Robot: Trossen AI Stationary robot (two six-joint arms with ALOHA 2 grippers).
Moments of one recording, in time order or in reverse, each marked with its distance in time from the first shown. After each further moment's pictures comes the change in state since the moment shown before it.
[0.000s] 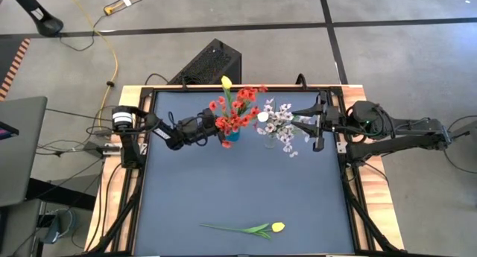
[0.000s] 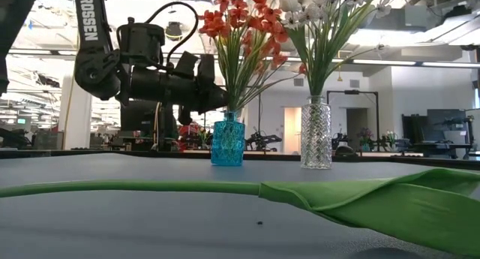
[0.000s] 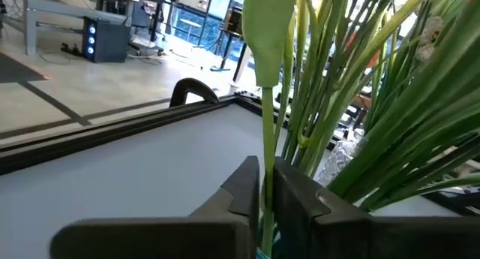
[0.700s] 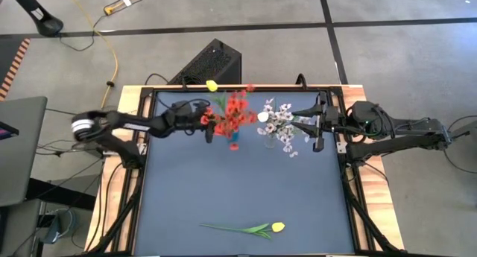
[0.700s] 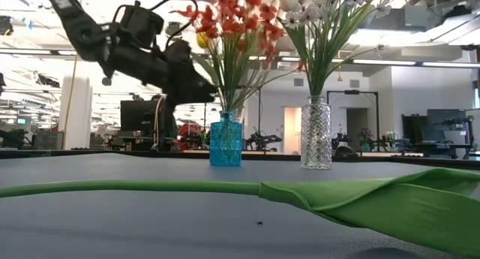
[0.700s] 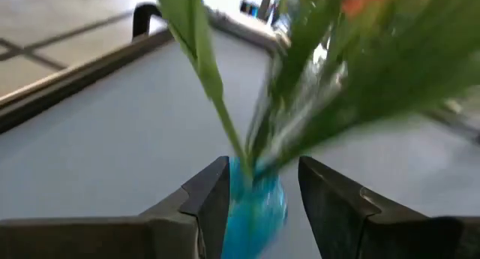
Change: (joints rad) left arm 0.160 -0.432 -0.001 -0.720 0.410 0.069; right arm 0.000 0.000 0.000 -0.016 0.000 0.008
